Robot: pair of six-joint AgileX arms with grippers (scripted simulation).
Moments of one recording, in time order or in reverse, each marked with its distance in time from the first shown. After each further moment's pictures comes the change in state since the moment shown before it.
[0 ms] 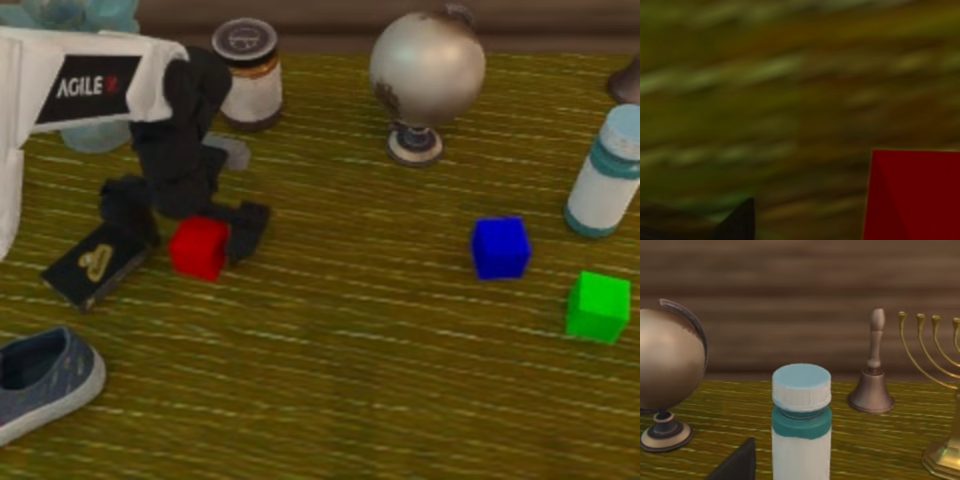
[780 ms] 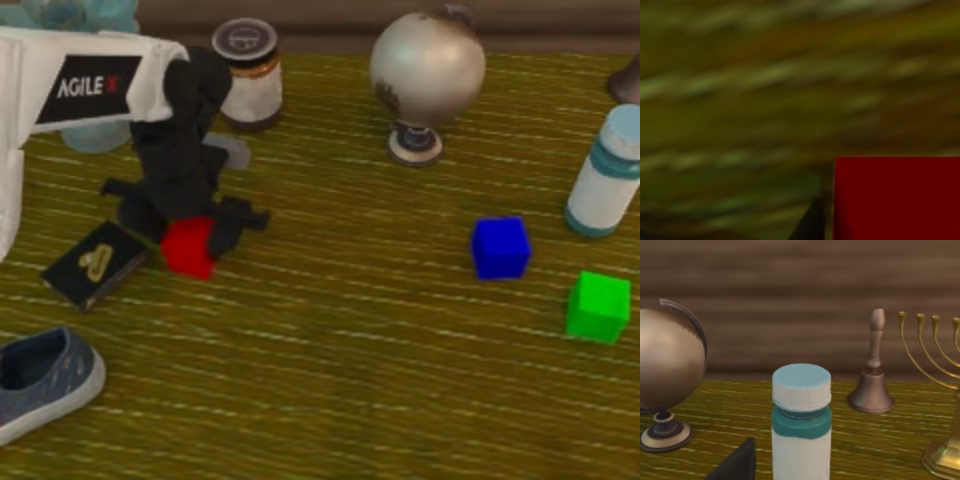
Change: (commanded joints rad) left arm 0.000 0.000 0.000 0.000 0.000 0.000; right arm 0.000 0.000 0.000 0.000 0.000 0.000
